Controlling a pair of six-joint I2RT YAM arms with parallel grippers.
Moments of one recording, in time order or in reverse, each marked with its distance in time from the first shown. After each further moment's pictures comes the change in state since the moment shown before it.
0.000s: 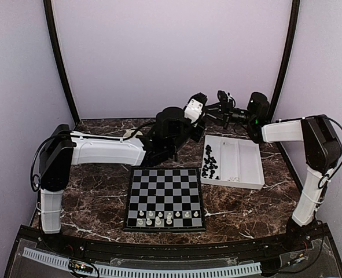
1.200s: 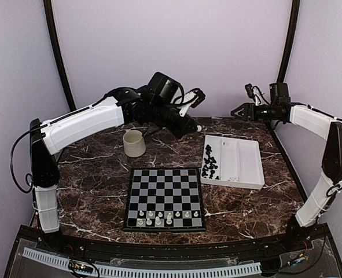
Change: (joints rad) left arm 0.097 -0.076 0.420 -1.120 0.542 -0.156; right arm -0.240 -0.187 0.179 -1.120 0.341 -1.345
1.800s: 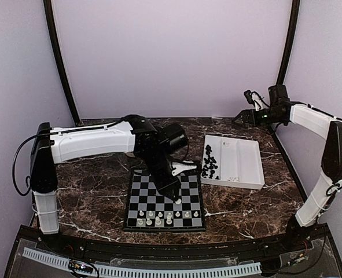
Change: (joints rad) left arm -0.100 -0.014 -0.257 -0.461 0.276 0.064; right arm -0.003 0.010 0.018 -0.166 0.130 -0.175
